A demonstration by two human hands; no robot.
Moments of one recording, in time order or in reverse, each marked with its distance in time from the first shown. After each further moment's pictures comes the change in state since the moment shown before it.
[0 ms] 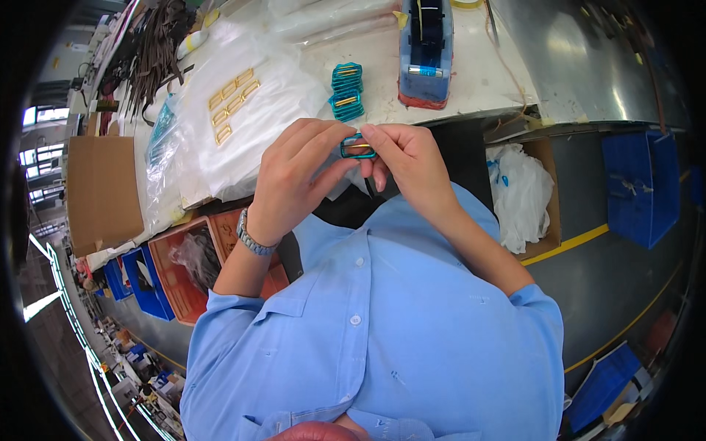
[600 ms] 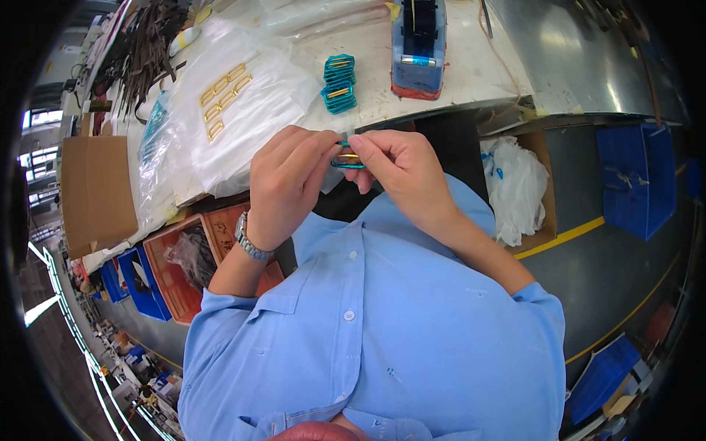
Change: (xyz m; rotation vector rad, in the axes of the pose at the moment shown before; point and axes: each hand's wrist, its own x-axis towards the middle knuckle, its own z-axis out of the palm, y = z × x) left_hand -0.012 0.010 0.004 0.072 0.101 0.029; right_hand -0.021 -0.009 0.008 -0.105 -0.032 -0.039
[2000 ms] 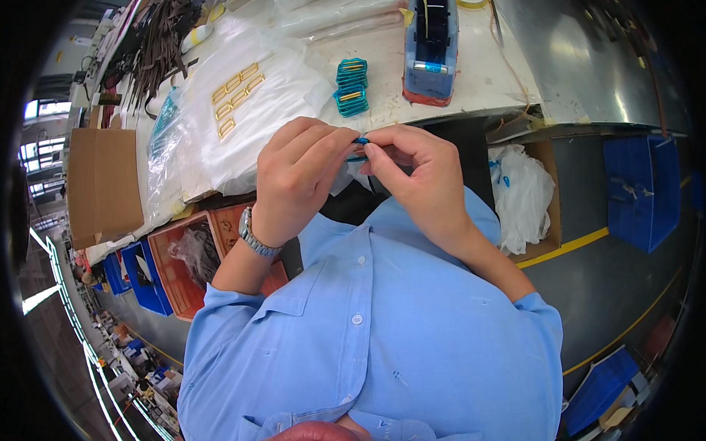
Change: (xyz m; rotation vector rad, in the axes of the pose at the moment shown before) left_hand 0.014 0.003 -0.002 0.023 0.020 0.059; right_hand -0.006 -0.010 0.004 -0.124 0.167 -0.154
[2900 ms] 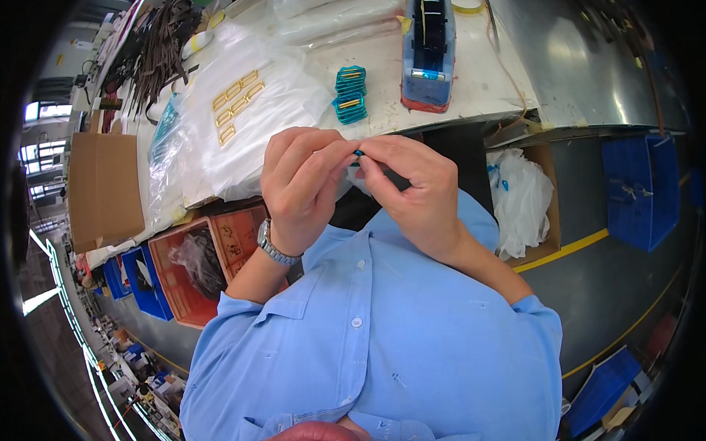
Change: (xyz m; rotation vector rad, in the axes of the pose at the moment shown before) left_hand -0.007 0.008 0.013 0.036 0.228 0.011; right_hand -0.002 -0.002 0.007 -0.287 0.082 -0.362
